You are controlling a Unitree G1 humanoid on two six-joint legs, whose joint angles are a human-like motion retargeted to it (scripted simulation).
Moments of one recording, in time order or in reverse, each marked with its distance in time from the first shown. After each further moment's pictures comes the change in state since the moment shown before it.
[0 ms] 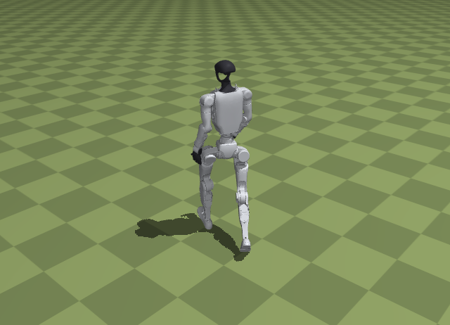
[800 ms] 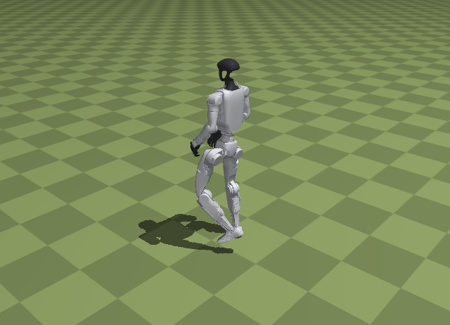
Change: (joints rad) left arm -0.054 0.131 -0.391 -0.298 0.130 -0.123 -0.123; right arm 0.066 -0.126 0.016 -0.317 0.123 -0.081 0.143; waist -0.217 -0.078 0.060; left_leg 0.298 0.101 0.309 0.603 0.228 -0.188; right_leg -0.265 -0.221 -0.056 -0.210 -0.214 0.192
